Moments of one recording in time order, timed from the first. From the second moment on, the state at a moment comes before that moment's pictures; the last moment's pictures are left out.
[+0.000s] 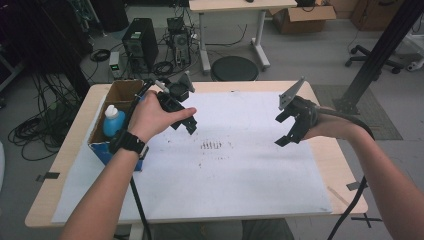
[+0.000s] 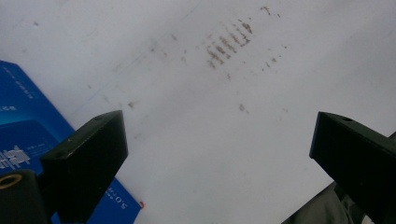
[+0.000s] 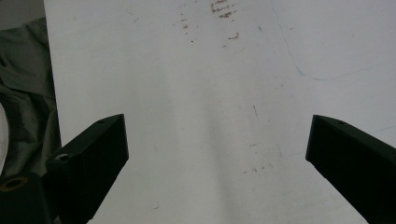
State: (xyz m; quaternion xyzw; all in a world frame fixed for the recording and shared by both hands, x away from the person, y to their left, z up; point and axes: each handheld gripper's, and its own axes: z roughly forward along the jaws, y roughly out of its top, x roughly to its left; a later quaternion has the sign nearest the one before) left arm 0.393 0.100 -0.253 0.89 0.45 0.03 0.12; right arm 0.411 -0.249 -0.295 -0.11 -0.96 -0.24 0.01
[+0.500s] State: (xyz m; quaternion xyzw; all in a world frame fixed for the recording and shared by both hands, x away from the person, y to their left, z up) left arm 0.388 0.096 -0.259 0.89 0.44 0.02 0.12; right arm 0.409 -0.248 -0.294 -0.11 -0.96 -0.24 0.01
